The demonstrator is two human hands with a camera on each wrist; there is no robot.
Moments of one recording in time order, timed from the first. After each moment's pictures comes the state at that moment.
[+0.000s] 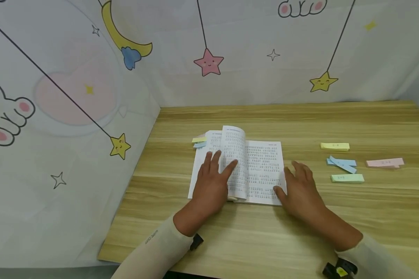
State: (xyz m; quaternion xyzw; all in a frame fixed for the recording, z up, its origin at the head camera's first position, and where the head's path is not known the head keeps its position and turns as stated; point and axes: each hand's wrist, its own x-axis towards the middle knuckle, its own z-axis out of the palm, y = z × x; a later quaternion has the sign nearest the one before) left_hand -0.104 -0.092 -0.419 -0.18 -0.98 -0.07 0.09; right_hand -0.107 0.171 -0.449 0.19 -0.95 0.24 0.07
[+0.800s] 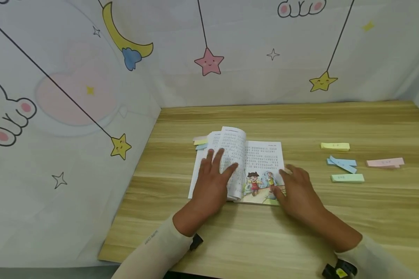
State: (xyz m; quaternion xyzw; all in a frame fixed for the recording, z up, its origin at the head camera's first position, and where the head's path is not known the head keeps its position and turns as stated) left_hand -0.103 -0.093 -0.420 -0.18 -0.98 -0.06 0.10; right_hand -0.105 0.170 -0.449 0.21 -0.94 0.27 0.04
